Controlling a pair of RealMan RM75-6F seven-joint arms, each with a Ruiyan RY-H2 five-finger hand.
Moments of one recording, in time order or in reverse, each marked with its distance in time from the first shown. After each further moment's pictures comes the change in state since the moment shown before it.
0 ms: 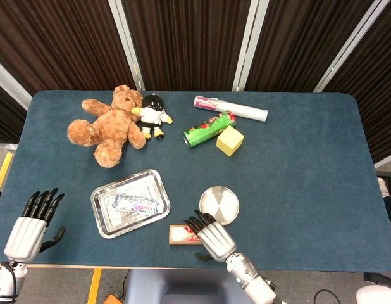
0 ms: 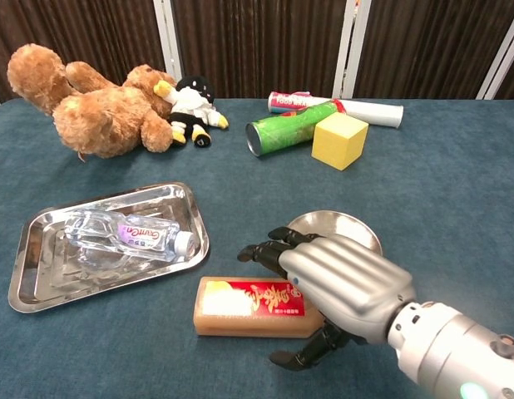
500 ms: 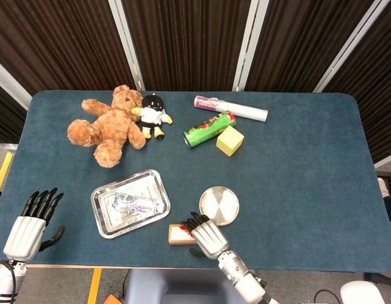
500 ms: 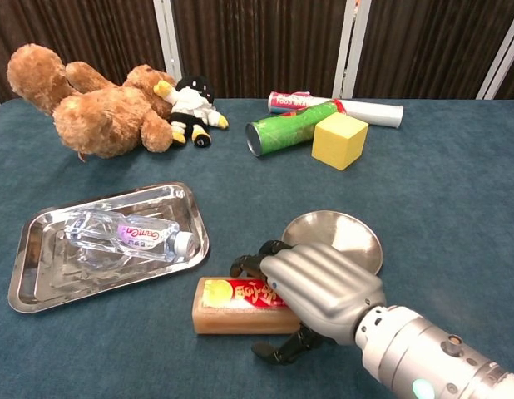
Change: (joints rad) left arm 0.009 0.015 -0.022 -0.016 0.000 -0.042 -0.005; right arm 0.046 -0.087 0.004 0.079 0.080 -0.010 -0.031
